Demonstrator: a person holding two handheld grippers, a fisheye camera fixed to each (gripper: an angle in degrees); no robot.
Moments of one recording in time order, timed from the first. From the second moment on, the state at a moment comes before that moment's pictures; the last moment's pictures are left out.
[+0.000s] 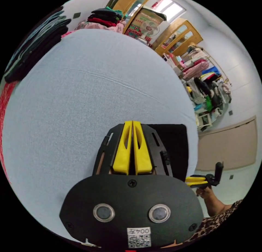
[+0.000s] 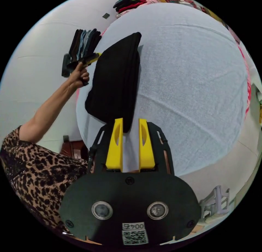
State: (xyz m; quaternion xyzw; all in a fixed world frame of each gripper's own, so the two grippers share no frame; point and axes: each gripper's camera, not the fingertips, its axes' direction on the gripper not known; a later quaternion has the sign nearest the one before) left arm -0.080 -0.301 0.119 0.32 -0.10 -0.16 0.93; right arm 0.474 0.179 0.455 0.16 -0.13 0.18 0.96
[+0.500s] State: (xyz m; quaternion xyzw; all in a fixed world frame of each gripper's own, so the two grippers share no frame) left arm -0.096 -0.025 0.233 0.38 0.32 -0.26 0.83; right arm 0.495 0.167 0.532 0.18 -0.30 0.26 0.90
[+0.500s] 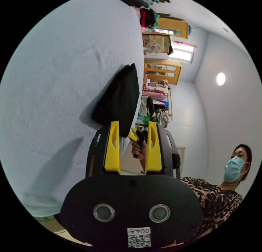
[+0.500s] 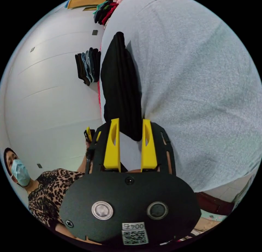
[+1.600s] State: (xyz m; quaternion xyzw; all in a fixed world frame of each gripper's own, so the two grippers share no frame) left arm -0.009 -0.142 0.348 0.35 0.38 -0.31 0.80; right arm 0.421 0.079 0.729 0.16 -0.51 0.26 0.80
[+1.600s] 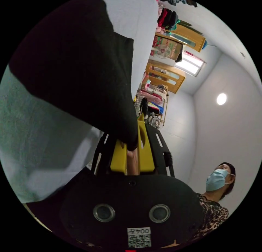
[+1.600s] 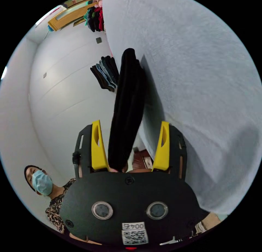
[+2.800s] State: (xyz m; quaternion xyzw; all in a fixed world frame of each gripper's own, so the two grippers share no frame) left arm 0.573 -0.186 0.902 -0.55 0.23 0.31 0.74; right arm -0.497 0.492 1.330 0.69 -0.12 0.67 0.23
